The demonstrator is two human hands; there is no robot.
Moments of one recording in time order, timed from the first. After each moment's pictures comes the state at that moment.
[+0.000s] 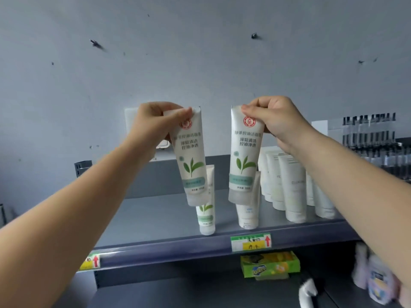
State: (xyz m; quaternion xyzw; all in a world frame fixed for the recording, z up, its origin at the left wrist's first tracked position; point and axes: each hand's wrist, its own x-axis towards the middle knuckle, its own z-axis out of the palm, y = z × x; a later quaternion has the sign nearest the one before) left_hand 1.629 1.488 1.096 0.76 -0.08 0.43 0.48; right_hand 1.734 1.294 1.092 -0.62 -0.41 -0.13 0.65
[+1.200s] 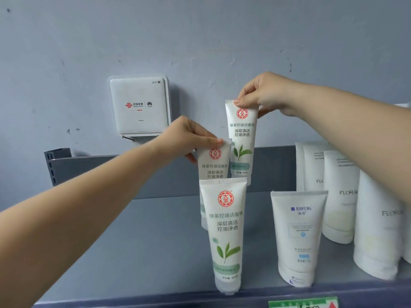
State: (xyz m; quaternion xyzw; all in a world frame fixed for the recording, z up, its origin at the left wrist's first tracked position) left_hand 1.787 1.578 1.065 0.88 -0.03 0.22 0.41; right_hand 1.899 1.415 1.130 -0.81 -0.41 -0.06 0.42
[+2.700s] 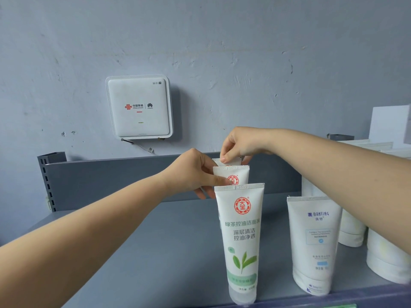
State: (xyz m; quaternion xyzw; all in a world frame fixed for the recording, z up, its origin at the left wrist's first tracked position) left_hand 1.785 1.585 1.029 0.92 -0.02 0.13 0.37; right_hand 1.906 1.466 1.070 -0.87 -0.42 0.06 0.25
